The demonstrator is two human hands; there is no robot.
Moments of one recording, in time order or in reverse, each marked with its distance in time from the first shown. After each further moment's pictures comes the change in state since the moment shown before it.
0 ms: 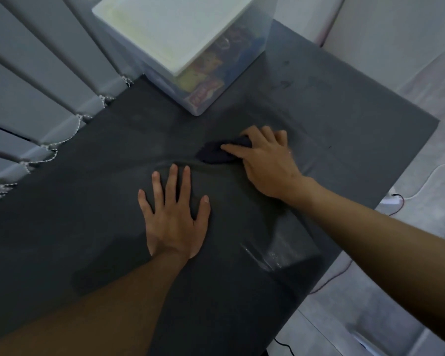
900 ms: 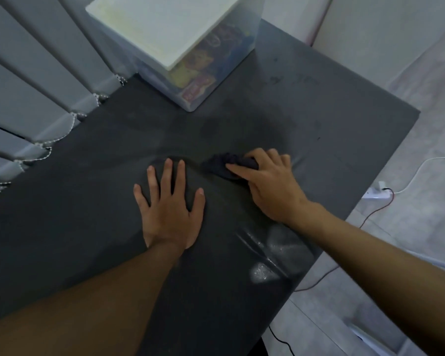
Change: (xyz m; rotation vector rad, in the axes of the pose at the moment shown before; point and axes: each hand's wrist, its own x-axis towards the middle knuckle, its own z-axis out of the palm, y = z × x) left_hand -0.001 -0.002 0.004 -0.035 0.032 0.008; right_hand -0.063 -0.017 -0.011 0.067 0.013 0.051
